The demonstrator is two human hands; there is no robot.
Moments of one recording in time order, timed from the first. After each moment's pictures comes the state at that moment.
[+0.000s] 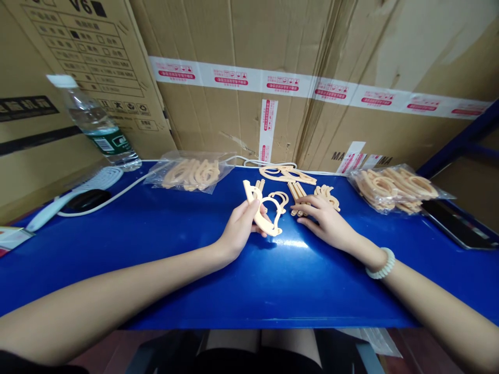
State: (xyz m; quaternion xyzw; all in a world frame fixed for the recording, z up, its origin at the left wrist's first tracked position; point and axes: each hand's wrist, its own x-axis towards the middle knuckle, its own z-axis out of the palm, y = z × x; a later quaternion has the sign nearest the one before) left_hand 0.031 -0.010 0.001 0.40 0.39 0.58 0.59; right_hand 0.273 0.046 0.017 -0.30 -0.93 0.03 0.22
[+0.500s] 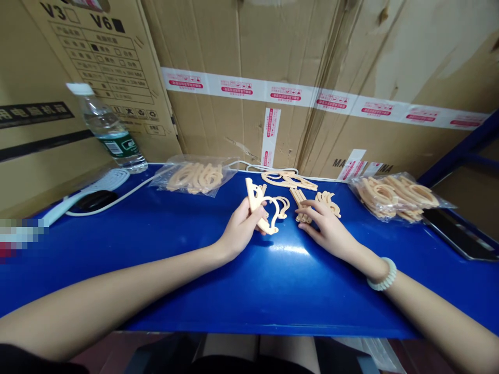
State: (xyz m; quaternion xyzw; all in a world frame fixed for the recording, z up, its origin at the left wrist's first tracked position) left_hand 0.024 -0.004 0.000 0.48 0.40 0.58 0.52; right_hand 0.274 0.041 0.017 -0.32 -0.91 0.00 0.24
